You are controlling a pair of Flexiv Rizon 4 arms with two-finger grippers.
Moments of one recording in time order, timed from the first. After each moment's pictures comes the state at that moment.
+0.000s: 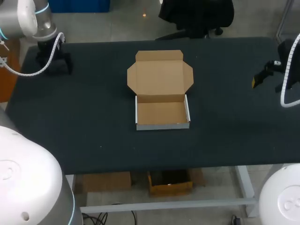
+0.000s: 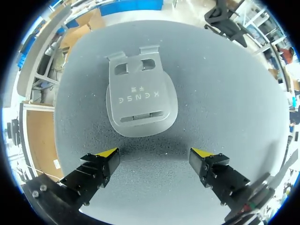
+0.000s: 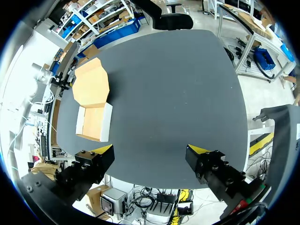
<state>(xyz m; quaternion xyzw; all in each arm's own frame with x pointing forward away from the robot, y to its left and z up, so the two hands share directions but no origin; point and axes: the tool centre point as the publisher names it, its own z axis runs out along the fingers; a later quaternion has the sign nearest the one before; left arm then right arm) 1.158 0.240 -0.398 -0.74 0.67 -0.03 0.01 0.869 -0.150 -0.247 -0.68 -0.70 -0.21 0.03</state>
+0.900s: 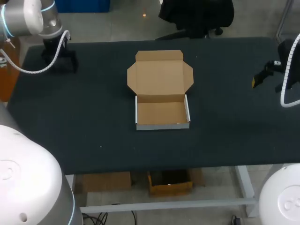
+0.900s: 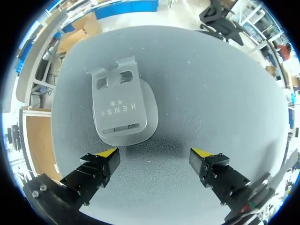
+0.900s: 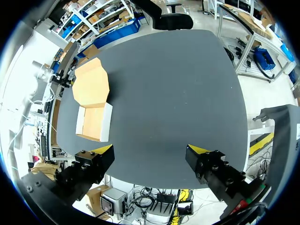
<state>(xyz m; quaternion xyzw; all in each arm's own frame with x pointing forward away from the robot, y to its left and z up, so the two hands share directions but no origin) 1.172 0.221 -0.394 -0.73 0.68 -0.03 0.02 0.869 -0.150 -0.247 -0.68 -0.70 -0.21 0.02</state>
